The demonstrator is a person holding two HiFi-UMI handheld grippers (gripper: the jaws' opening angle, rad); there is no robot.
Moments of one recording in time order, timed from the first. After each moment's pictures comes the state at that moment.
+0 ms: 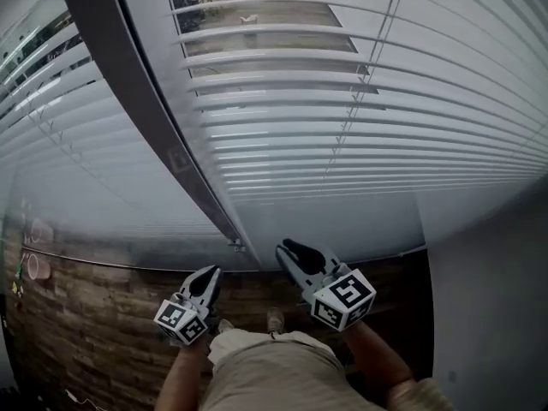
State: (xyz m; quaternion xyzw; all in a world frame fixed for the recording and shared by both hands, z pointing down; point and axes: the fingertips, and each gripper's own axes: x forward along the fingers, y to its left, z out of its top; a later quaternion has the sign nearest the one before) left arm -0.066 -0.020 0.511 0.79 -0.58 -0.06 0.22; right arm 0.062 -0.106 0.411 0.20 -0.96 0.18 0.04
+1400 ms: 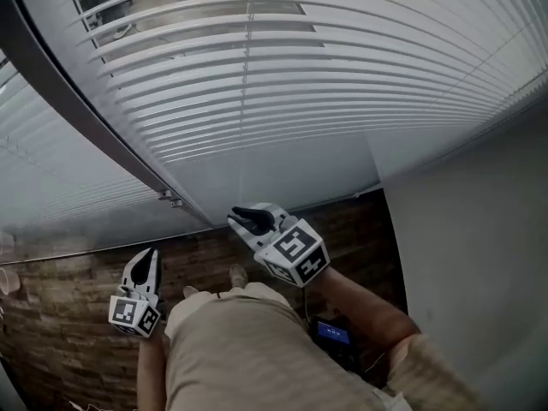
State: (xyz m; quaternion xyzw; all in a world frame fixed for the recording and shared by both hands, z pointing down) left arm -0.071 0.023 0.541 0.78 -0.59 0.05 0.19; right arm 0.090 -0.080 0.487 0.18 -0.95 0.15 0.20
